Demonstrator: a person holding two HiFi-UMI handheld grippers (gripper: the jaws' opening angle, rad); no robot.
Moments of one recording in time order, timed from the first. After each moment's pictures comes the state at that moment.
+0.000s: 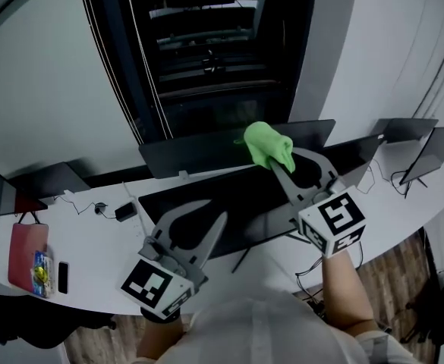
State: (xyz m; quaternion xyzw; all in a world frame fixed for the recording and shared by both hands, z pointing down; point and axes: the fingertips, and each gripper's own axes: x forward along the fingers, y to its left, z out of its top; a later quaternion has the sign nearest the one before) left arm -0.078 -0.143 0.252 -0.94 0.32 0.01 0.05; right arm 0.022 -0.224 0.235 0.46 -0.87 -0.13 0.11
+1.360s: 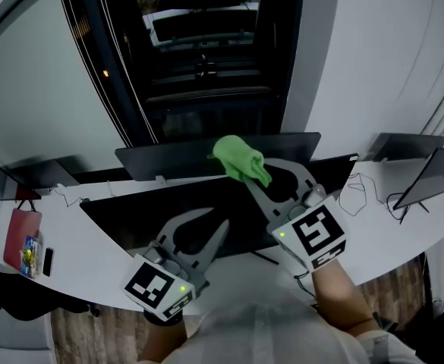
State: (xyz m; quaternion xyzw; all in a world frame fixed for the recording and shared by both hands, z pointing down) left arm 0.086 -0.168 0.261 -0.93 0.36 0.00 0.02; right arm 0.122 -0.238 0.233 0.35 -0.91 -0.18 0.13
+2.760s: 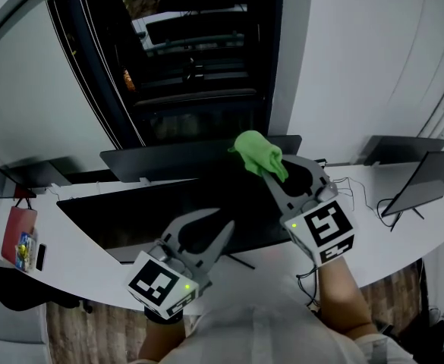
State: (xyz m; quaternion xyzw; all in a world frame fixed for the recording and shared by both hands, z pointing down) left arm 0.179 -0.175 0.263 -0.94 0.35 -0.02 0.03; right arm 0.239 -0.262 0.234 0.40 -0.89 -0.17 0.14
